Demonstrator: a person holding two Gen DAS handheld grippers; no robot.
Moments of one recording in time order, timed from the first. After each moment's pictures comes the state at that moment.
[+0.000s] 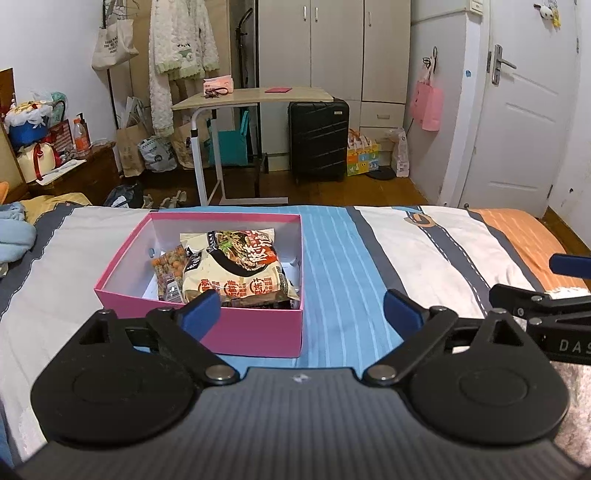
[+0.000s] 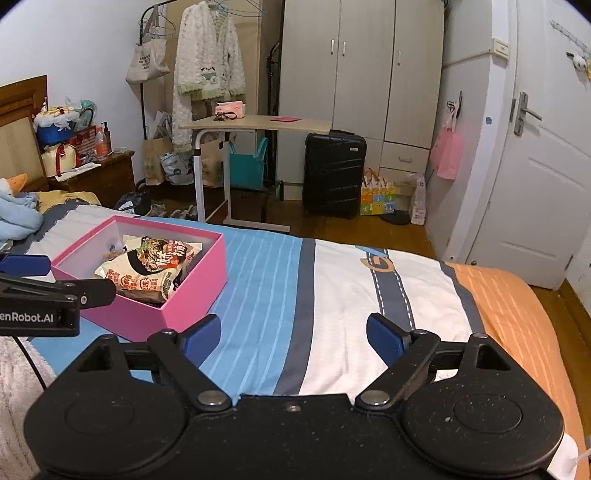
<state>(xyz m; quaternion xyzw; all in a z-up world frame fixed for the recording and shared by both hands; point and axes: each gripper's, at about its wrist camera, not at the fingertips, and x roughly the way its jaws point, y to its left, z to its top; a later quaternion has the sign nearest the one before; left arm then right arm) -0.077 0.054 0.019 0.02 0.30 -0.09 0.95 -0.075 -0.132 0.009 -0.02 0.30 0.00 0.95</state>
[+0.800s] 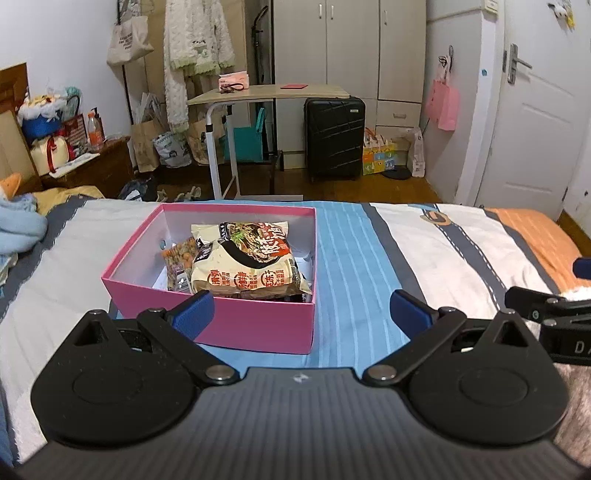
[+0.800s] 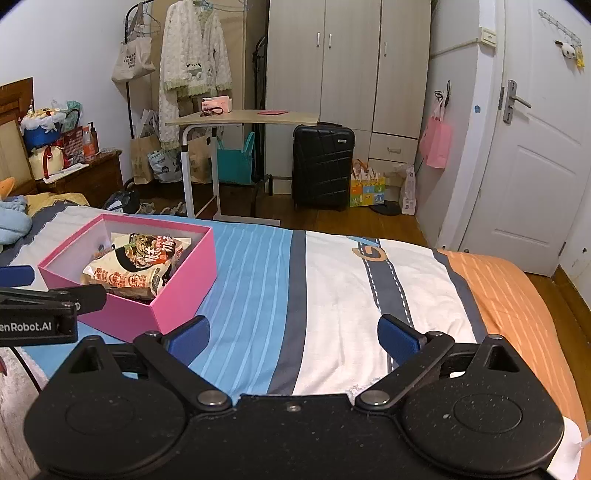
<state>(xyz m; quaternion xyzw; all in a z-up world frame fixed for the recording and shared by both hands) -0.074 0.049 0.005 0.02 0.31 -0.06 0.95 -0.069 -0.132 -0.001 -0.02 0.30 -0.02 0.95</state>
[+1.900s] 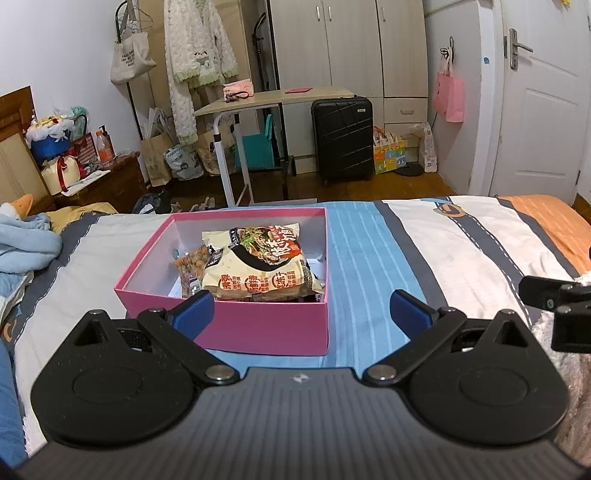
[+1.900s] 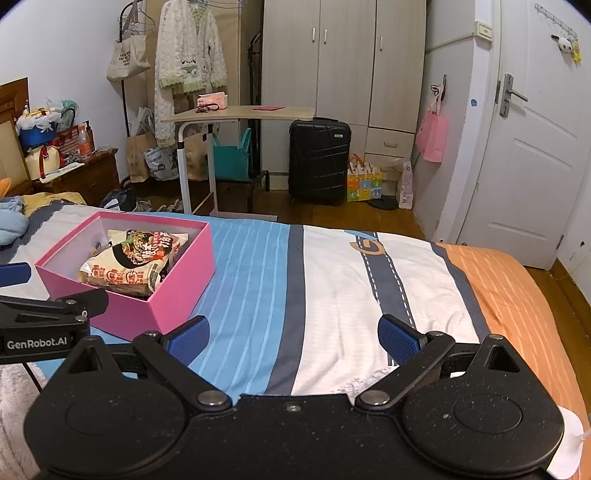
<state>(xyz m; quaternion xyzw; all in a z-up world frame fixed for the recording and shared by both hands) -0.076 0.038 -0.001 0.06 0.29 -0.04 0.95 -0.067 -0.134 -0.004 -0.01 0.31 -0.02 0.95</state>
